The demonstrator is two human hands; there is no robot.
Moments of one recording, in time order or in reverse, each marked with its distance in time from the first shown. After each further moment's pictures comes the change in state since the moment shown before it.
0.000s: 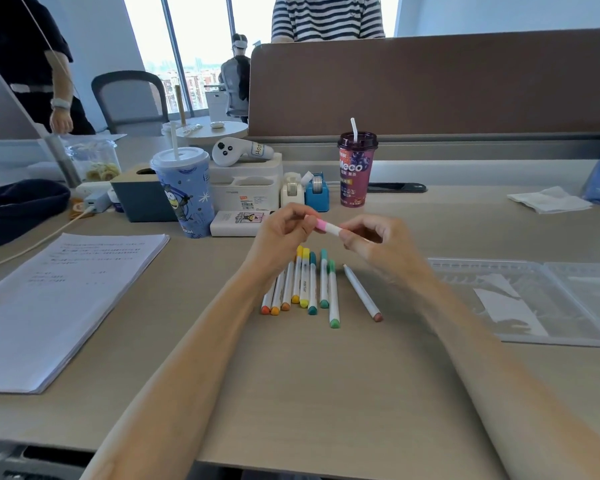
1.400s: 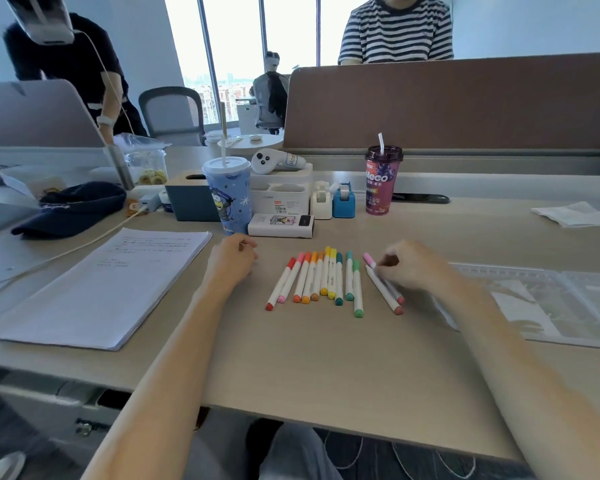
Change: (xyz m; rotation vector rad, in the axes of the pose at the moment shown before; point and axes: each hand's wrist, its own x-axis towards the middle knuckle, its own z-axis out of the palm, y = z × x) left_hand -0.039 -0.036 -0.098 0.491 0.329 -0.507; right_hand -0.005 0.005 -0.009 -0.589 -0.328 0.286
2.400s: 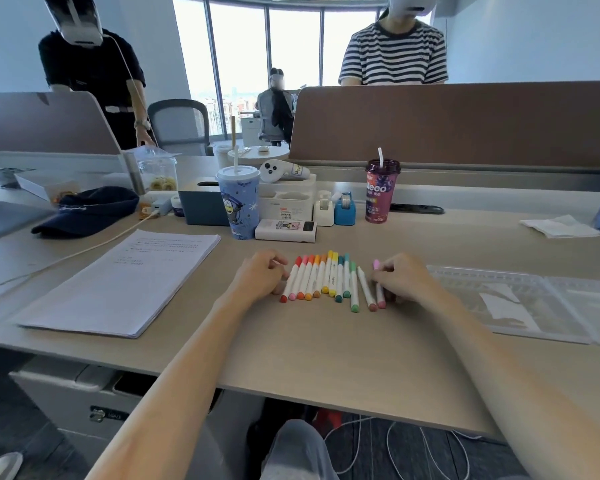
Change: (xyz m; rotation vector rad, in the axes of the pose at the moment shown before) left_hand -0.039 0.009 0.010 0.063 -0.219 0.087; right_hand -0.017 -0.006 0.016 0.249 0.048 0.131
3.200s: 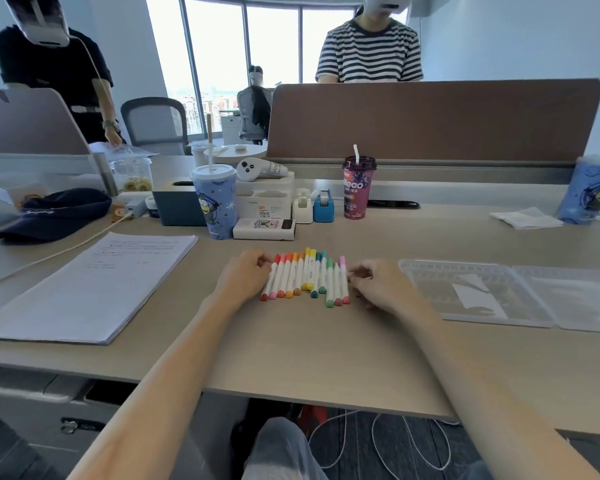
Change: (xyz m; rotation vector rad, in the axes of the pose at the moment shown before) left_hand 0.006 0.005 0.014 0.189 0.058 0.092; right_hand -0.026 0.008 0.009 0.138 0.043 -0.125
